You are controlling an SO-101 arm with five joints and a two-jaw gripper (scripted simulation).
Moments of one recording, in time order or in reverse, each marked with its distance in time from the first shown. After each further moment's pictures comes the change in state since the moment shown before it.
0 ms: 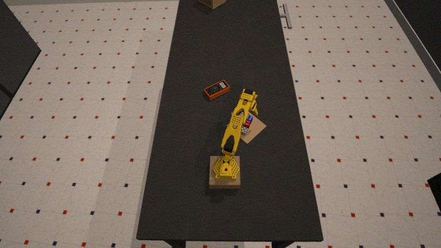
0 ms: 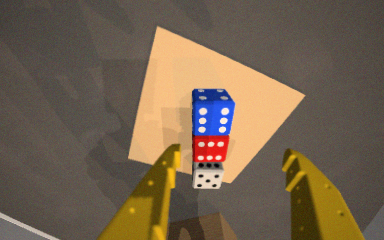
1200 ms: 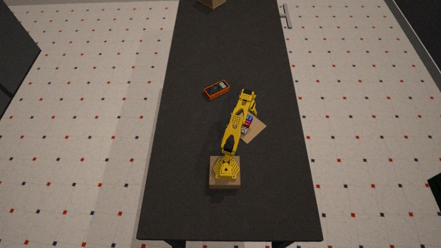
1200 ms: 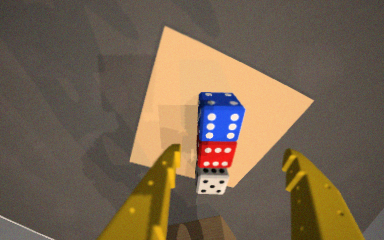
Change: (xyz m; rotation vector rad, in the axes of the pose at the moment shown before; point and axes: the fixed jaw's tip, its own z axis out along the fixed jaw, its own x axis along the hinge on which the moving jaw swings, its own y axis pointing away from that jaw) arm -0.001 0.005 0.006 0.000 0.006 -0.018
